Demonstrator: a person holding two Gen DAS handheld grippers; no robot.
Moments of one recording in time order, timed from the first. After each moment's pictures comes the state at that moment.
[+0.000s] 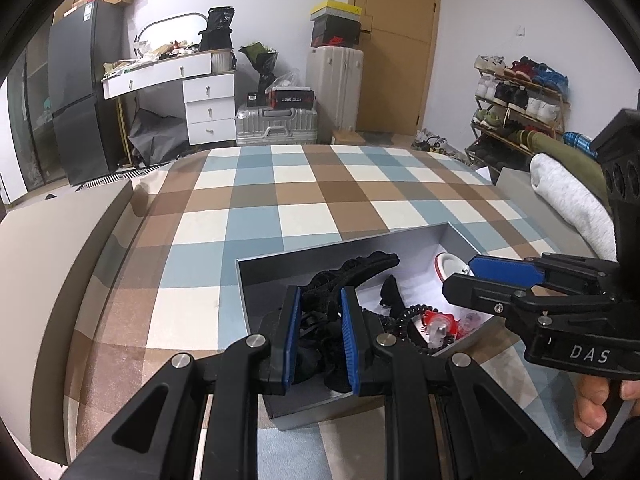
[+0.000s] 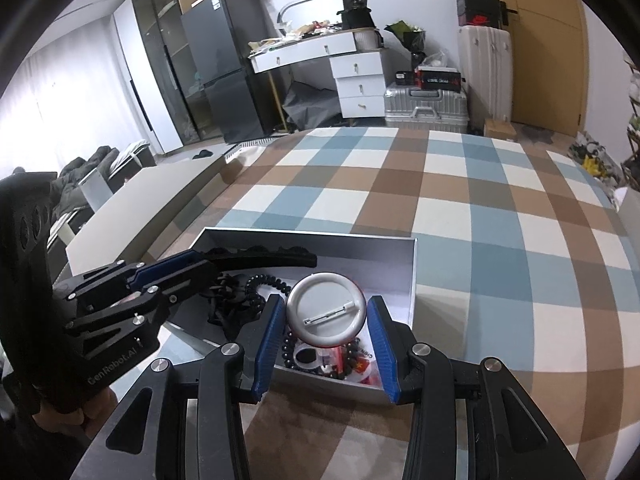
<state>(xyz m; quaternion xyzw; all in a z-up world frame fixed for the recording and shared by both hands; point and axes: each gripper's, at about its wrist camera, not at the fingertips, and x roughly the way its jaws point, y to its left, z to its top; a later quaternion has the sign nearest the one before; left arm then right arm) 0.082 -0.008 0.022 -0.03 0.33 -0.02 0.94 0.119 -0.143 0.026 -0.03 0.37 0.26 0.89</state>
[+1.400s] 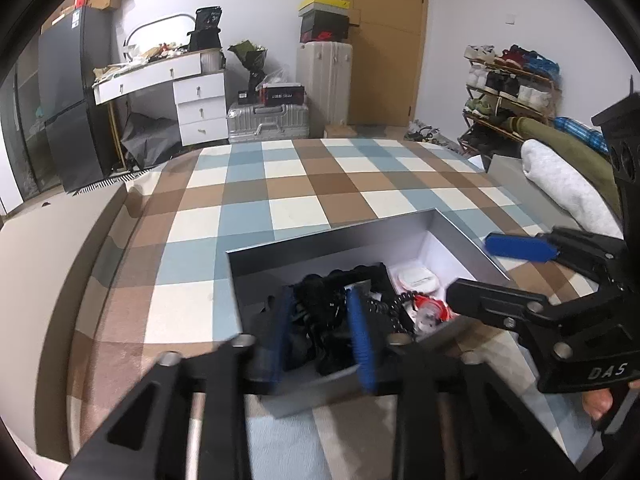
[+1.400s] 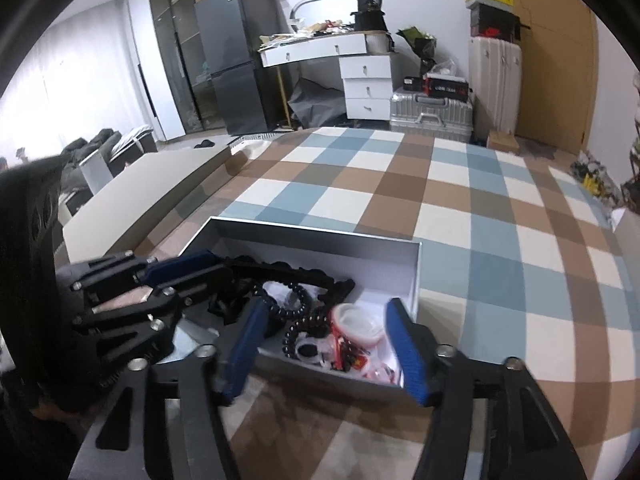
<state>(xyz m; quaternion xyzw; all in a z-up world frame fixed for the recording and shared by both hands) 0.075 -0.014 0.025 -0.02 0.34 -0.04 0.94 0.104 -0.142 0.032 -0.08 0.35 0.26 0.90</state>
